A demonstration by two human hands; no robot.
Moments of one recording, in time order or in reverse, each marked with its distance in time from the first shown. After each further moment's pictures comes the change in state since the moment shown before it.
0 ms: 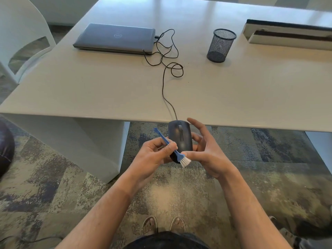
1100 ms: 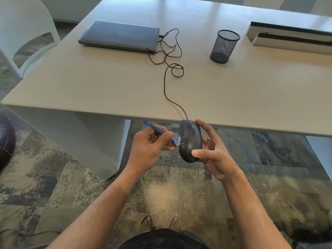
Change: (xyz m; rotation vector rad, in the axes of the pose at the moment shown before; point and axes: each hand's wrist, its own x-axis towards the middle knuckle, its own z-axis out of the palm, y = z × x) left_hand 0.004 0.004 -0.001 0.156 0.175 0.353; right_hand -0.010 0.006 -0.014 0.157 0.028 -0.017
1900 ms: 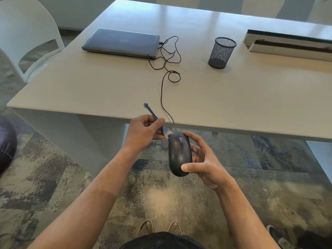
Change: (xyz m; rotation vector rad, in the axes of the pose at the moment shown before) left_hand 0.040 0.013 -0.008 0.143 0.143 -0.211; right_hand -0.013 0.014 0.011 -0.076 -0.076 0.068
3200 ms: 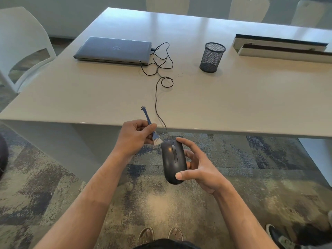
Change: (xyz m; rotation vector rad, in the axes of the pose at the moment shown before) left_hand 0.009 0.005 -0.014 0.158 -0.049 0.020; right_hand -0.003 0.002 0.004 -0.069 0.004 0.013
